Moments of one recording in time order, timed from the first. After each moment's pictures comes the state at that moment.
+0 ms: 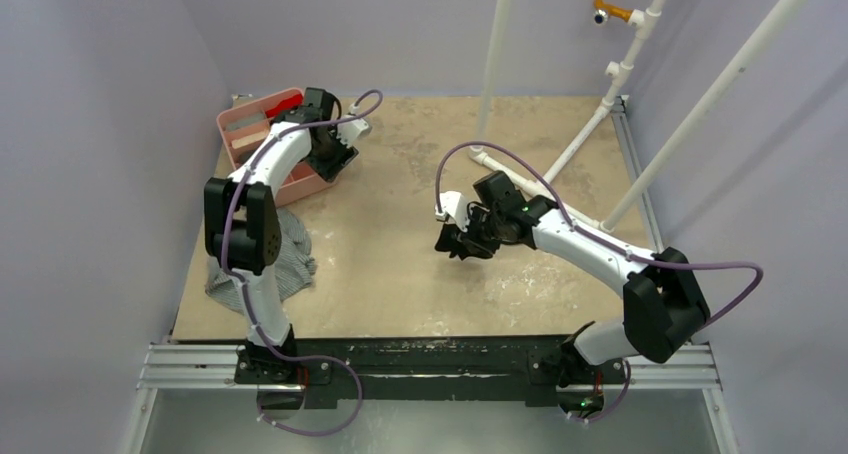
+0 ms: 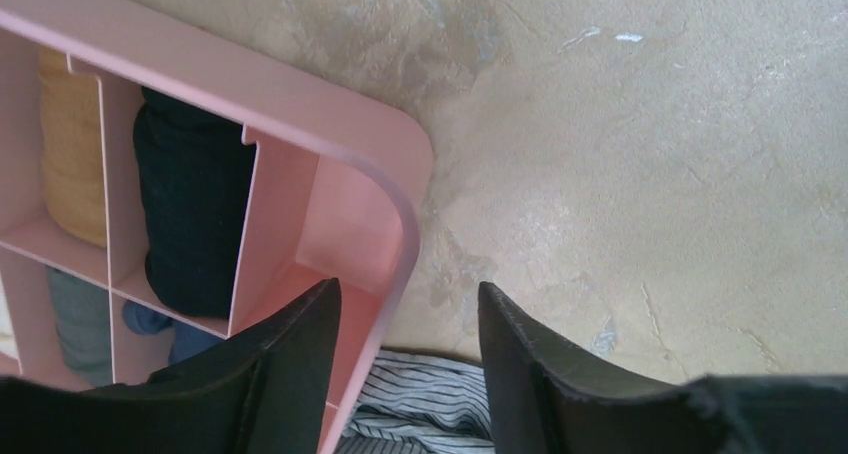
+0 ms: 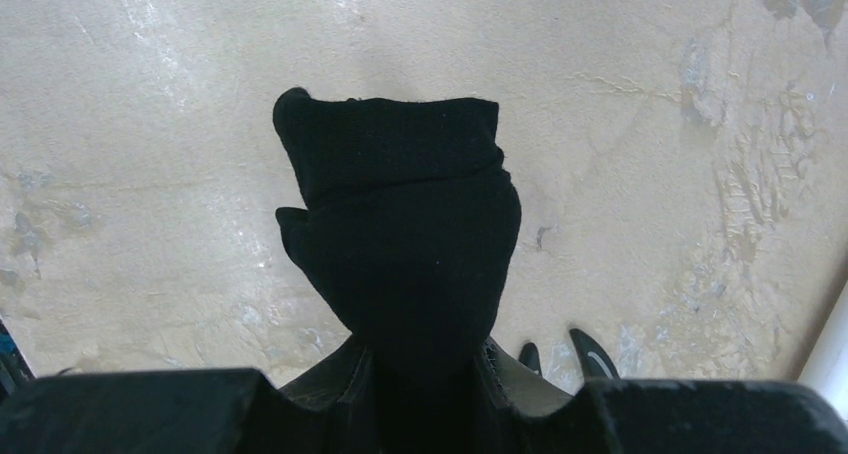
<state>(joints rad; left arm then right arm) -0.16 1.94 1.63 -0.83 0.01 0.61 0.63 1.43 0.96 -0.54 -0.21 -0.59</state>
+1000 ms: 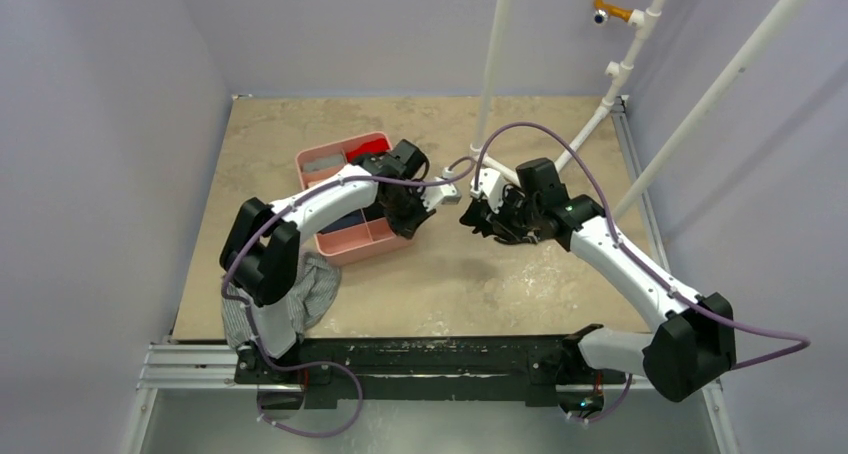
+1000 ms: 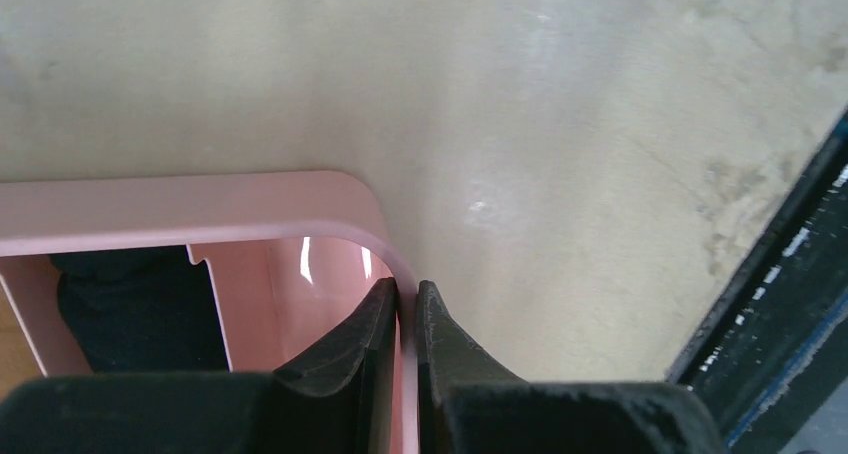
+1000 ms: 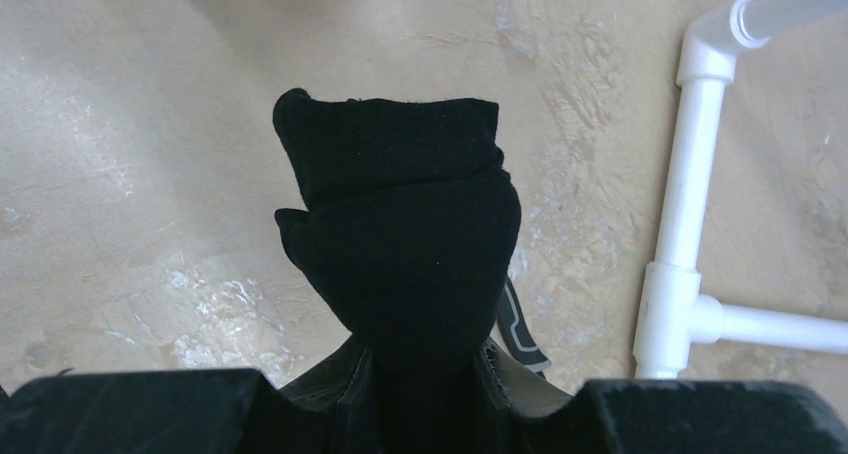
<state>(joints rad) -0.63 1.83 1.44 -0.85 0.31 0.48 0.47 1.23 0.96 -0.59 -0.20 -0.59</state>
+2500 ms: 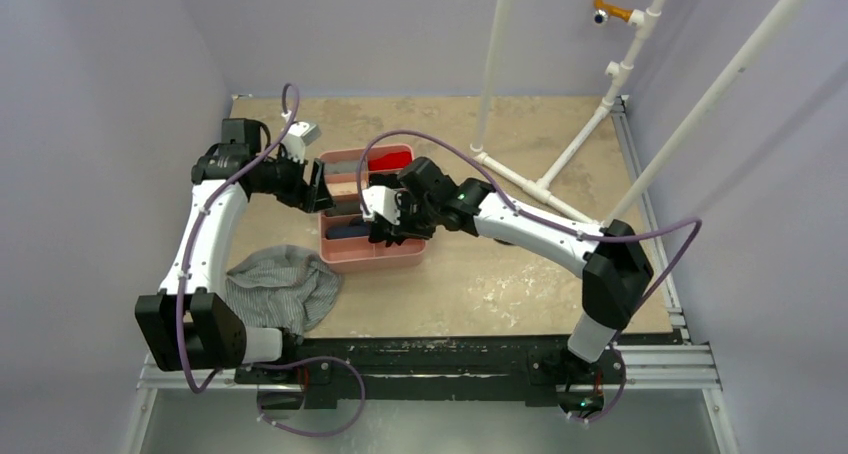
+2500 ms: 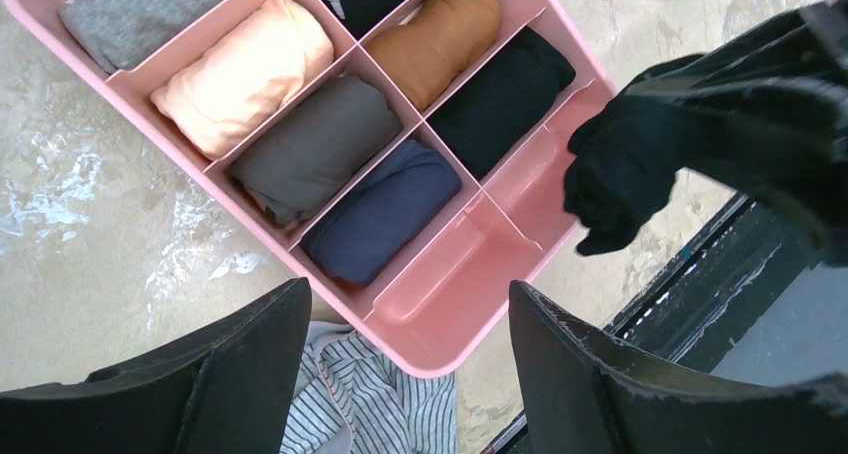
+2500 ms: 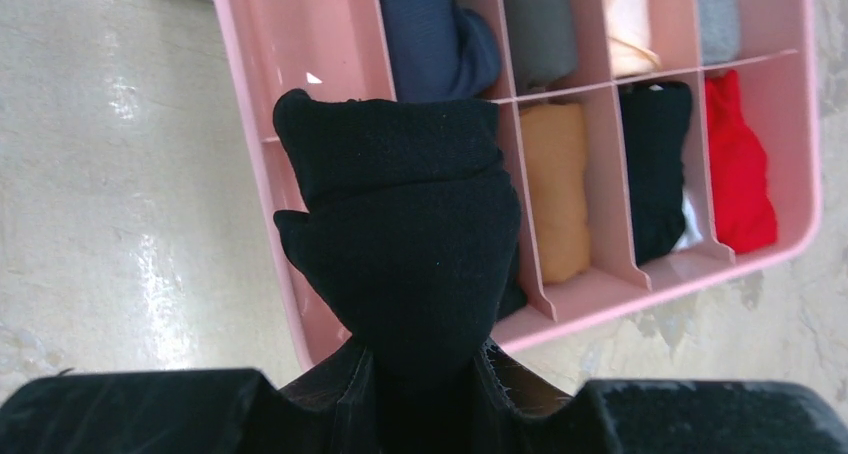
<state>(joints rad) 0.06 1.34 1.25 -0.93 0.66 0.33 0.90 1.69 1.41 -0.57 -0.14 -0.63</state>
